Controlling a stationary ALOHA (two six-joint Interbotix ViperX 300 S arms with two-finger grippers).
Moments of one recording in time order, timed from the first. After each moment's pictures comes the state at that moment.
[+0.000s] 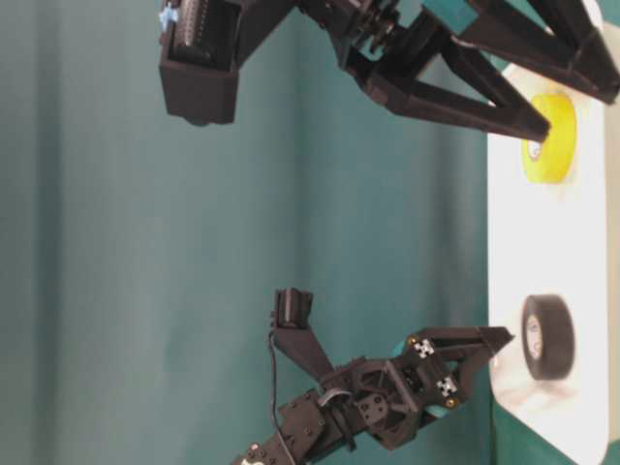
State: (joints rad) left arm 0.52 0.11 0.53 -0.02 0.34 0.15; right arm 0.07 -0.10 0.74 -0.33 0.17 0.35
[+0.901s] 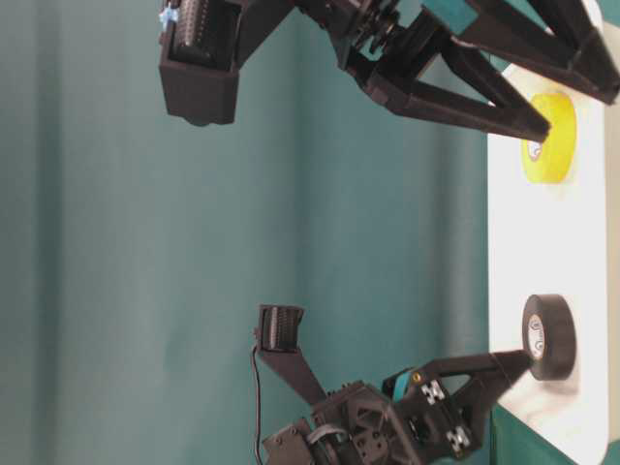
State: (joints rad) left arm 0.35 0.00 0.64 -0.02 0.35 0.16; right arm 0.07 -0.10 0.74 -0.33 0.17 0.35
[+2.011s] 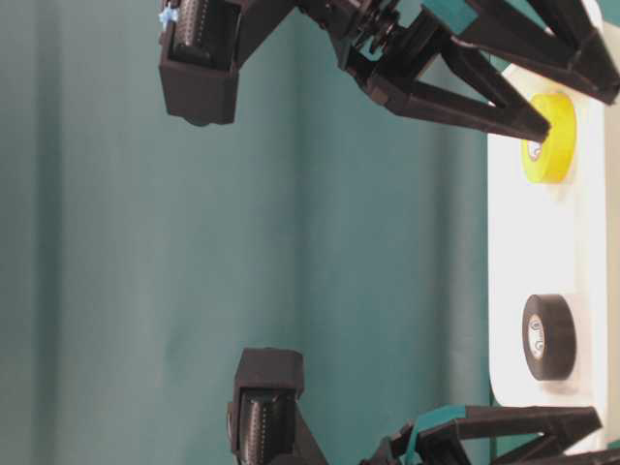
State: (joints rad) left arm 0.00 -0.08 0.74 -0.02 0.34 0.11; right arm 0.07 -0.10 0.74 -0.34 0.17 0.35
